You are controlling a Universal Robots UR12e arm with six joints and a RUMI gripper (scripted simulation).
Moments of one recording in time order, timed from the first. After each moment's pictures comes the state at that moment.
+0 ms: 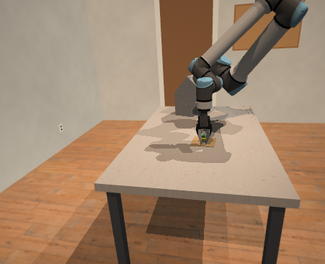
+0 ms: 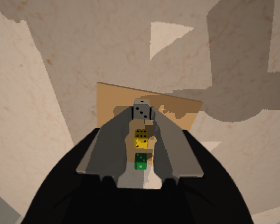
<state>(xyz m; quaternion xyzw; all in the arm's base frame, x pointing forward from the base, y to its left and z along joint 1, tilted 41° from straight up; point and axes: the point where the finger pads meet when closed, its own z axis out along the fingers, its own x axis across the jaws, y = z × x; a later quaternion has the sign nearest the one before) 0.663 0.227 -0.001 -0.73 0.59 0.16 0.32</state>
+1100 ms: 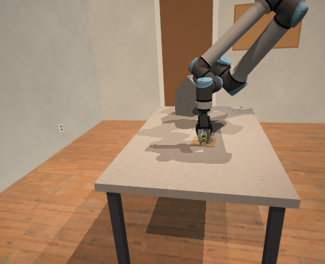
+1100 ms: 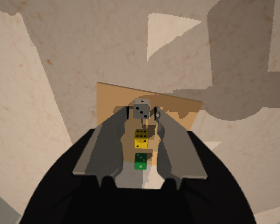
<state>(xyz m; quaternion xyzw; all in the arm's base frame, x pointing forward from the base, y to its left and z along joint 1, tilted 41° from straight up) 0.663 0.227 -0.001 -0.73 0.59 0.16 0.32</state>
